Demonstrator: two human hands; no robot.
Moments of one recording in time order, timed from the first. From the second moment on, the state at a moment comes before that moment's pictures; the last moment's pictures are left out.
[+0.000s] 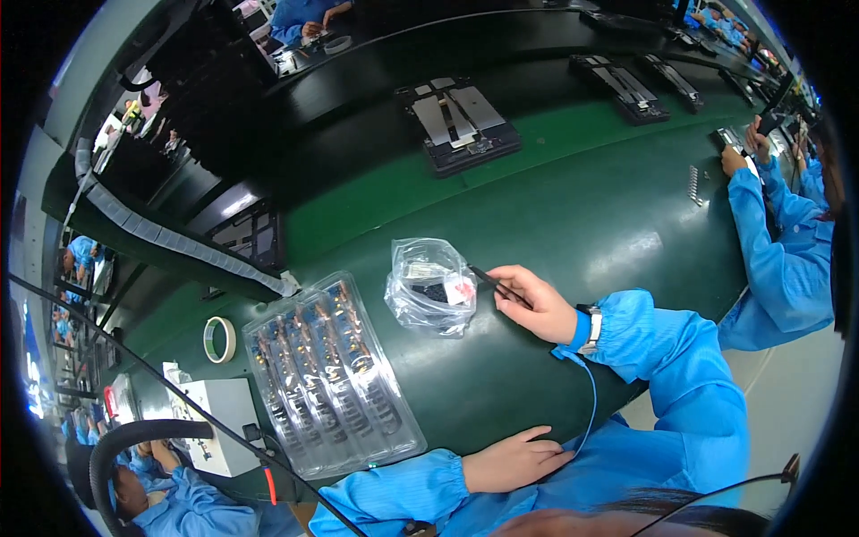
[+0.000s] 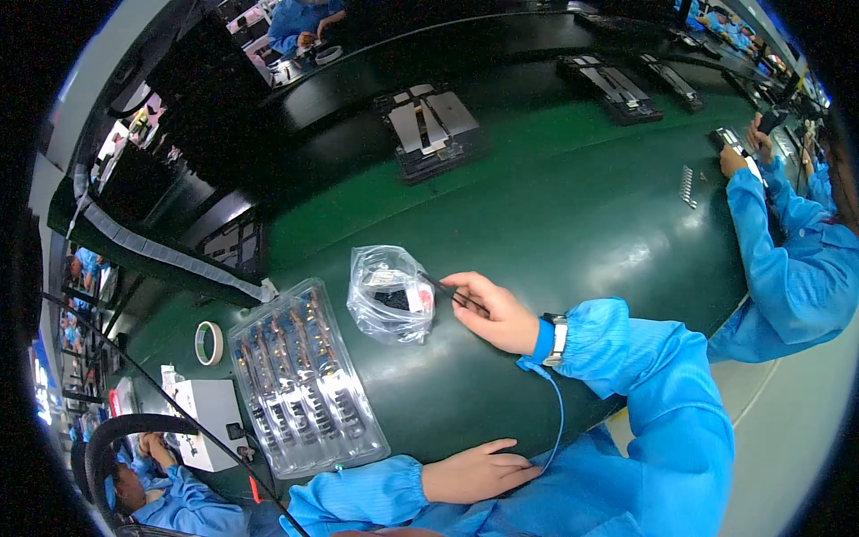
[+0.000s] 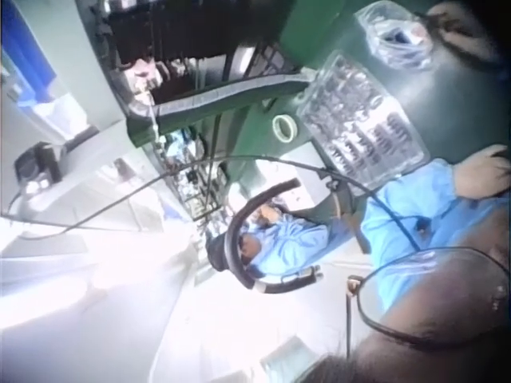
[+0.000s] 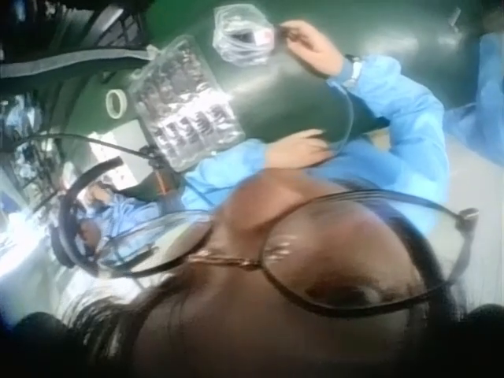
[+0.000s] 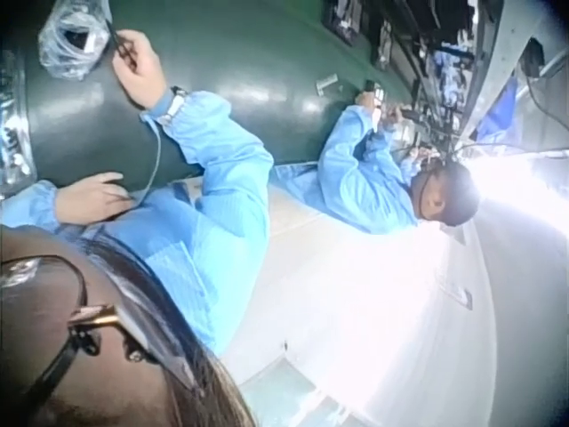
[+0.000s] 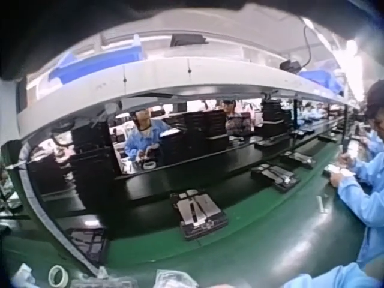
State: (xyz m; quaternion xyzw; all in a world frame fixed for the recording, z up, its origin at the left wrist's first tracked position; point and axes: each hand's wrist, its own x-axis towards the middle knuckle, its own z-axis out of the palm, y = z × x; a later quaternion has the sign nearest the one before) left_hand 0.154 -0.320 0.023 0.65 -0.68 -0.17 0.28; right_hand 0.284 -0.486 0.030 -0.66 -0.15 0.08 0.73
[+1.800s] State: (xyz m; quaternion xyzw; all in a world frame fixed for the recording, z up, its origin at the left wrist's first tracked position) left_hand 0.158 -0.318 0.025 0.65 -0.69 -0.13 0.29; right_hand 0.284 -0.489 0.033 -0.67 -0.12 0.03 0.73
